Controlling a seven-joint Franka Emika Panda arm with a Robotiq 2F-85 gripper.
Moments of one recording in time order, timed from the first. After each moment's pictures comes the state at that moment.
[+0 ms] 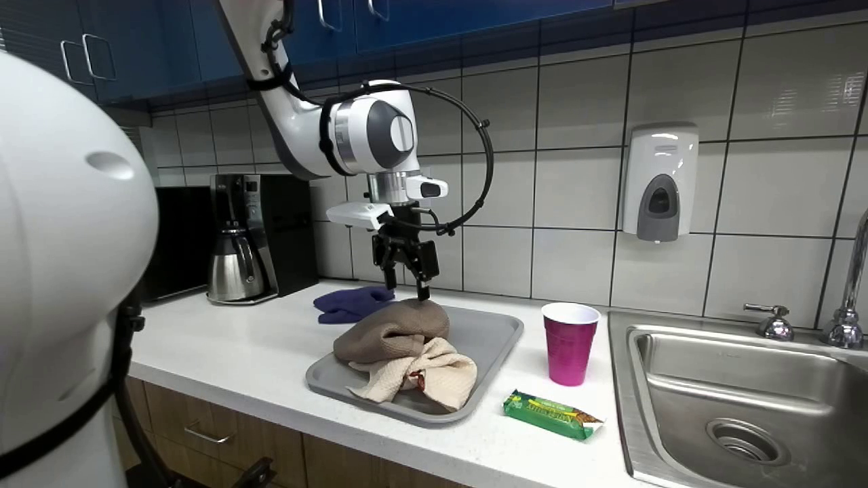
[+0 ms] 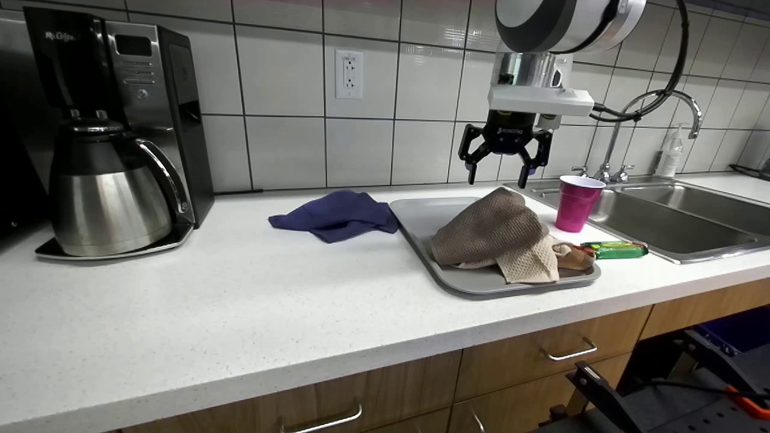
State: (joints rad) arm 0.00 0.01 0.05 -2.46 -0.08 2.57 0.46
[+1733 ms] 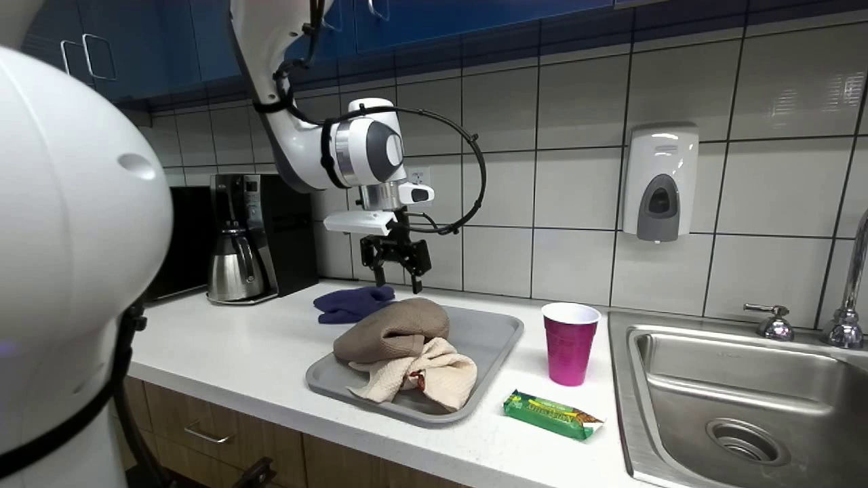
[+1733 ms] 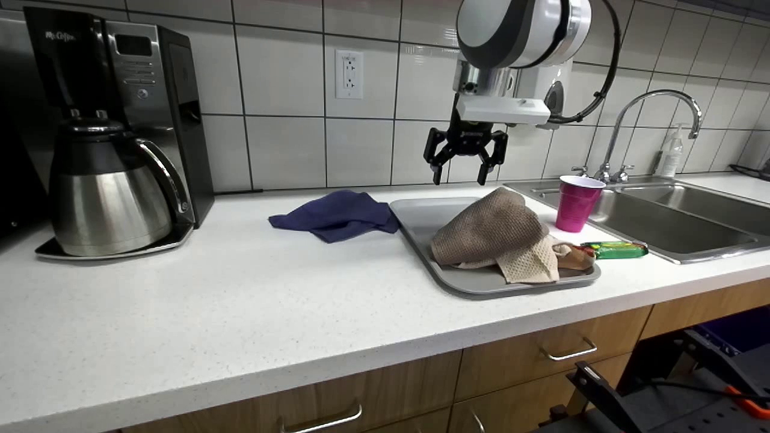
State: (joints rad) arm 0.07 0.16 0.05 -2.33 -0.13 2.64 0.33
